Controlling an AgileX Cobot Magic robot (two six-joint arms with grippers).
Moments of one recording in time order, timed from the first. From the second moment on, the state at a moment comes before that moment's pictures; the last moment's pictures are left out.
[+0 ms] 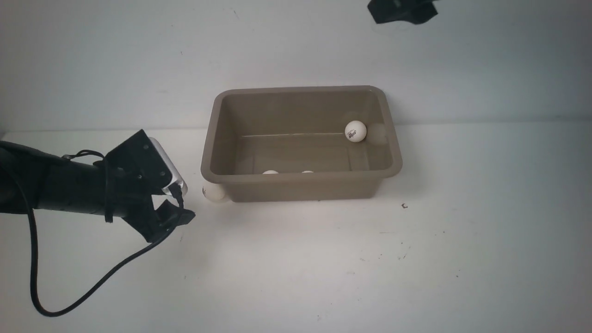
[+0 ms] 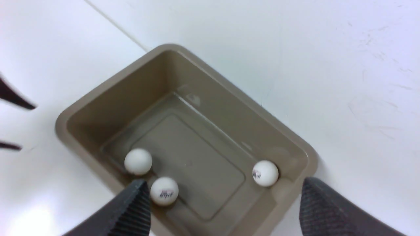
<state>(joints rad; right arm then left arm) 0.38 1.70 -1.94 0.22 1.09 -0.46 0.10 1.82 -0.96 -1.23 0.58 2.05</state>
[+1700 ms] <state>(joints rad) 0.38 1.63 -1.94 0.24 1.14 -0.44 0.10 2.17 -1.24 -1.49 0.72 2.16</state>
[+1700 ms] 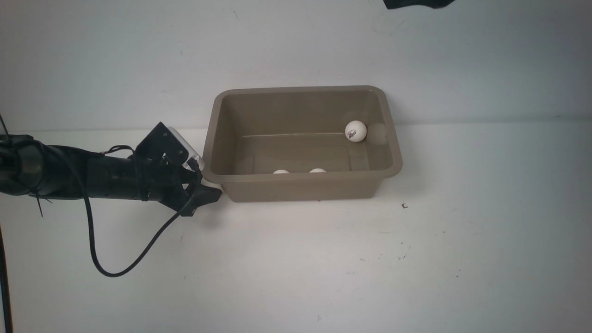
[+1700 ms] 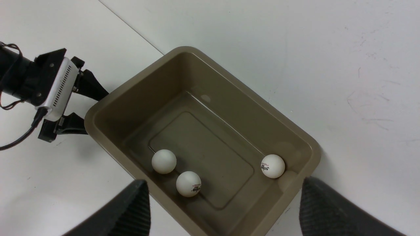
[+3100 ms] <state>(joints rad) 0.38 1.63 -1.94 0.27 1.14 -0.42 0.10 1.81 -1.24 -1.54 0.70 1.93</state>
